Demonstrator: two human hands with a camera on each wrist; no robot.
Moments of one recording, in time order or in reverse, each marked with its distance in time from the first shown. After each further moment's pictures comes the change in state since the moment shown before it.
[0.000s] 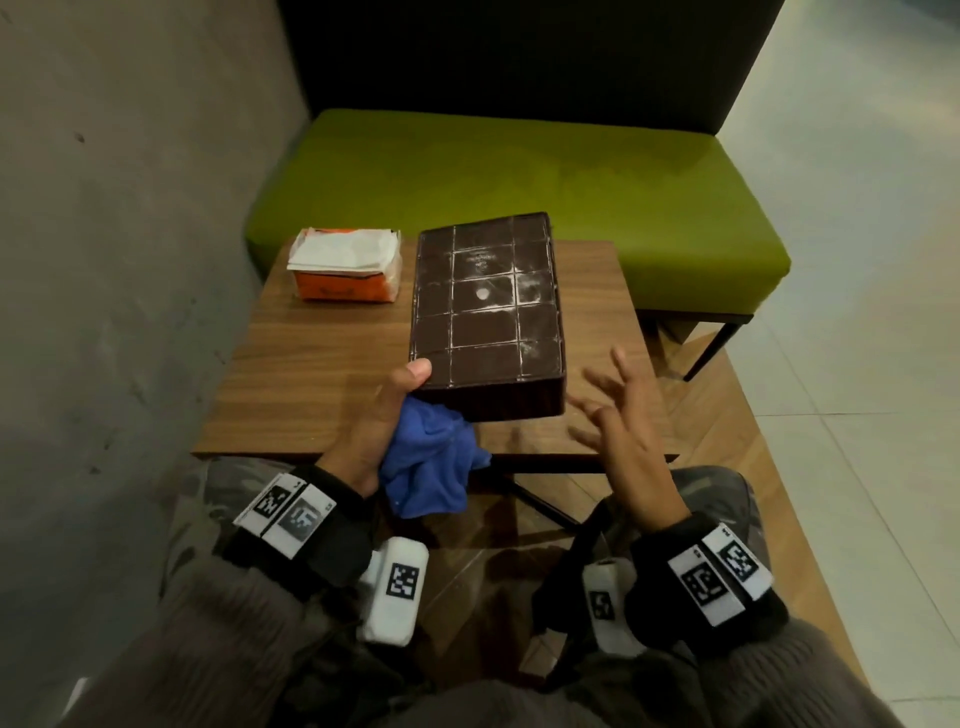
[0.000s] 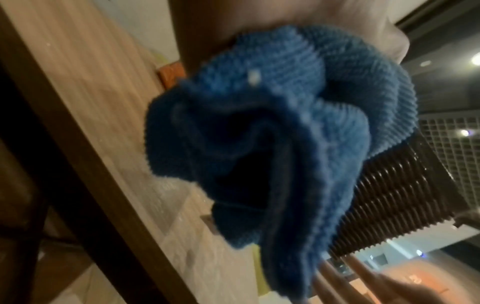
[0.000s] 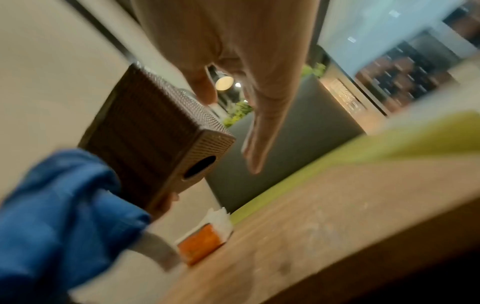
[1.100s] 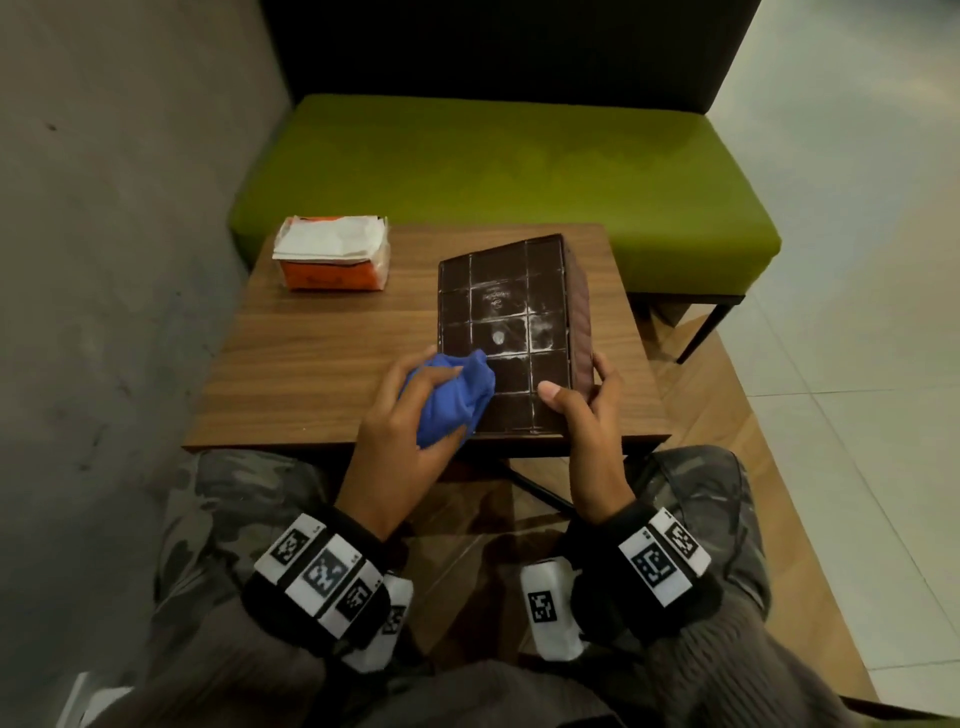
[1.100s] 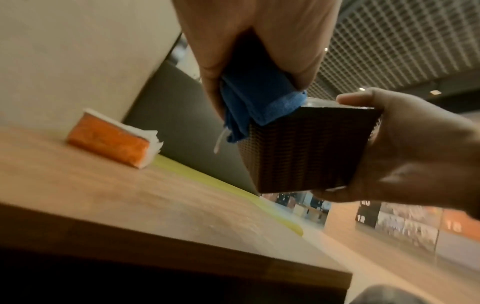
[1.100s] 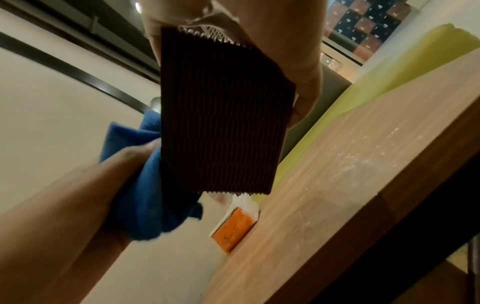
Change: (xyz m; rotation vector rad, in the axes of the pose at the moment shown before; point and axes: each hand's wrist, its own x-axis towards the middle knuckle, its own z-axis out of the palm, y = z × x) left_hand -0.015 -0.029 0.004 1.042 0.167 0.794; right_hand -0.010 0.004 0.030 0.361 0.133 0.145
